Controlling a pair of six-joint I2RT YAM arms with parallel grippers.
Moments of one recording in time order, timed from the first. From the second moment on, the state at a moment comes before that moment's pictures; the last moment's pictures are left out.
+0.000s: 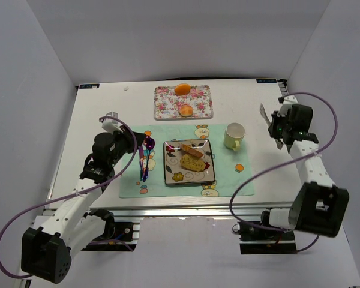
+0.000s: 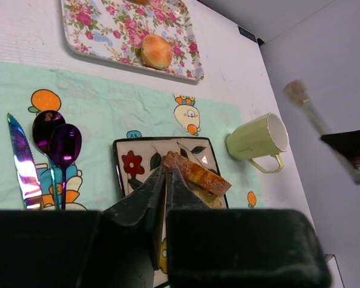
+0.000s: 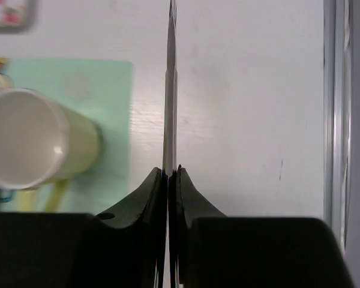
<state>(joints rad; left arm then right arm) -0.31 0.90 0.56 0.13 0.13 -0.66 -0.10 1.23 0.98 -0.33 -0.23 -0.15</state>
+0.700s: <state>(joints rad) -0.31 0.93 0.57 0.13 0.14 -0.67 -0.30 1.47 0.79 -0.22 -0.22 -0.24</state>
